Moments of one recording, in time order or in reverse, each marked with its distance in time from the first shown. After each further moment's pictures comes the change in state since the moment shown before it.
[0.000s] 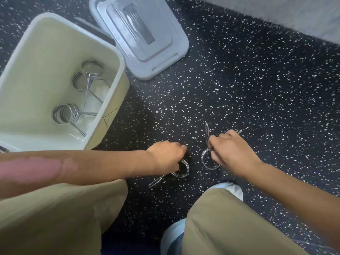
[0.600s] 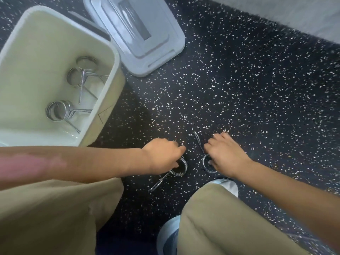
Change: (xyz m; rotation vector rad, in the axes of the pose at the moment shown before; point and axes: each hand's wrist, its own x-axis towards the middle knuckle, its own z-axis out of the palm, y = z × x) left_hand -0.003 0.000 0.004 0.114 0.029 0.095; right_hand -0.004 -0.002 0.019 -0.118 -0.222 -0.006
